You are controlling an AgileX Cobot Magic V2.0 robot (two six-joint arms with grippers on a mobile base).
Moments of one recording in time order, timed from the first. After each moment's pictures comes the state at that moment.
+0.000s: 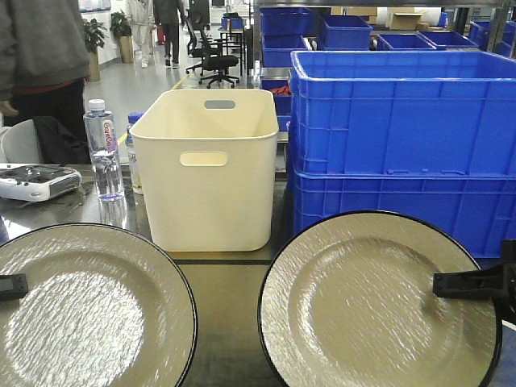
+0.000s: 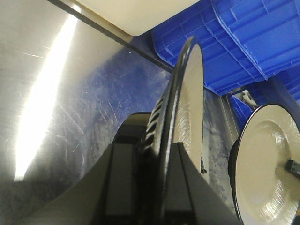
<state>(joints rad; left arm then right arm) 0.41 1.19 -0.90 -1.24 1.08 0.54 -0.33 1.32 -1.02 1.22 1.18 -0.68</state>
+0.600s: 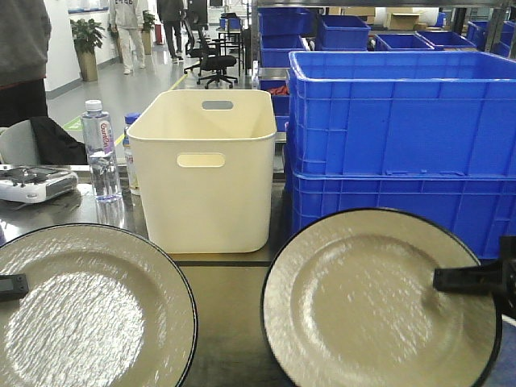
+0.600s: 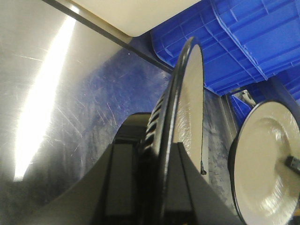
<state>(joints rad) 0.41 1.19 -0.90 -1.24 1.08 0.54 -0.33 1.32 -1.02 1.24 1.12 -0.69</state>
